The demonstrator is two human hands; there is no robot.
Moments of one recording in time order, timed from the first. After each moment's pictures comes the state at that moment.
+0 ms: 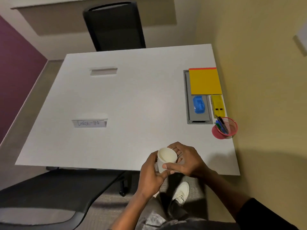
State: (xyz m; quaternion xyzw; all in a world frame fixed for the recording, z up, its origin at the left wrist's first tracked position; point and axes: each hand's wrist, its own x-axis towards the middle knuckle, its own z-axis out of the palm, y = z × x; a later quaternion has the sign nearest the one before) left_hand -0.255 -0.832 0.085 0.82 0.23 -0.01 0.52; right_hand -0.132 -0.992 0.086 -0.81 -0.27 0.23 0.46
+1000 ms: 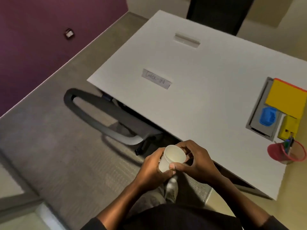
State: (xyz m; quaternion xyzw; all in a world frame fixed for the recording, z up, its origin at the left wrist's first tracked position) left_hand -0.459 -0.791 0.116 0.77 0.35 0.04 0.53; right_hand -0.276 -0.905 0.132 -0.74 -0.45 0.34 0.36
